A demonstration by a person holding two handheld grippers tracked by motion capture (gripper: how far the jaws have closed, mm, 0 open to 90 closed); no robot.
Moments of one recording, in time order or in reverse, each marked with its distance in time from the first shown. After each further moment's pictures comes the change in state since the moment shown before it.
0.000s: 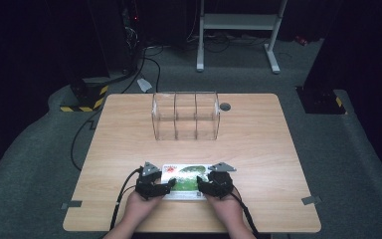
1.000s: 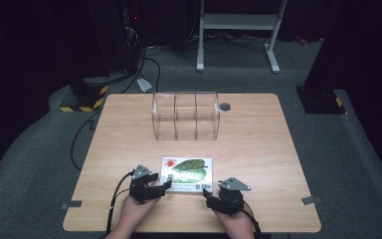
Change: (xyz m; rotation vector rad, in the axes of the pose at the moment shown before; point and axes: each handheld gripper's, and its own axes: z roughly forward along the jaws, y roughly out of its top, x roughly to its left) left arm 0.005 -0.018 -0.016 -0.048 -0.052 -0.074; right arm -0.002 -0.042 -0.039 -0.087 0.065 -0.041
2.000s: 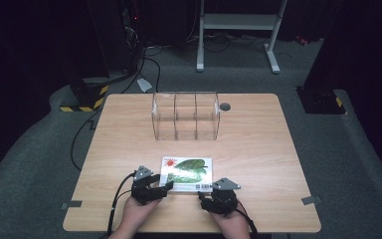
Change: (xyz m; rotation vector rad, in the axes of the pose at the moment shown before) left arm -0.006 -0.001 -0.003 -0.026 -0.022 -0.003; right arm 0.009 -0.001 0.014 0.061 0.003 -0.053
